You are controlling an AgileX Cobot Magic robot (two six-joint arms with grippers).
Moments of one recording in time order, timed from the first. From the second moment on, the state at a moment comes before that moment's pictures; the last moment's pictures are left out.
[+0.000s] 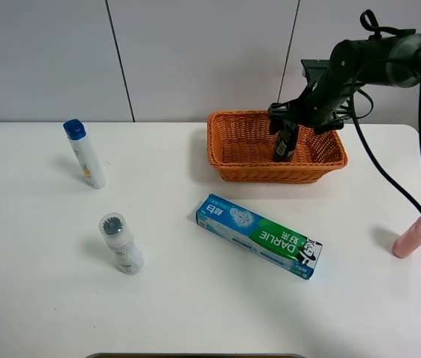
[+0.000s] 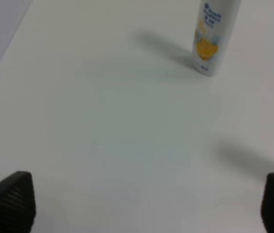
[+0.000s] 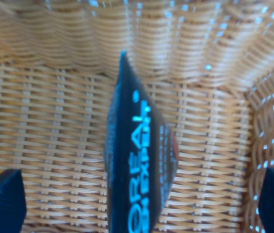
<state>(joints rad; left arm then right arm) 0.05 0.00 -0.51 0.02 1.05 0.01 0.20 2.04 -1.53 0.03 0.60 0.07</state>
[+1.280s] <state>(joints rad) 0.05 0.00 -0.51 0.02 1.05 0.01 0.25 1.22 -1.53 -0.04 1.04 0.07</state>
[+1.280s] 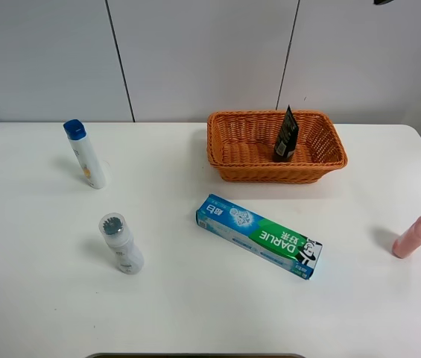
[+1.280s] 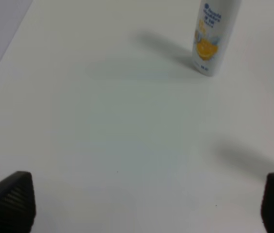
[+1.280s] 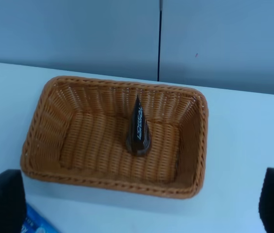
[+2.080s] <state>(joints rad) 0.05 0.00 -0.51 0.02 1.05 0.01 0.17 0.75 -1.46 -0.04 1.22 0.02</state>
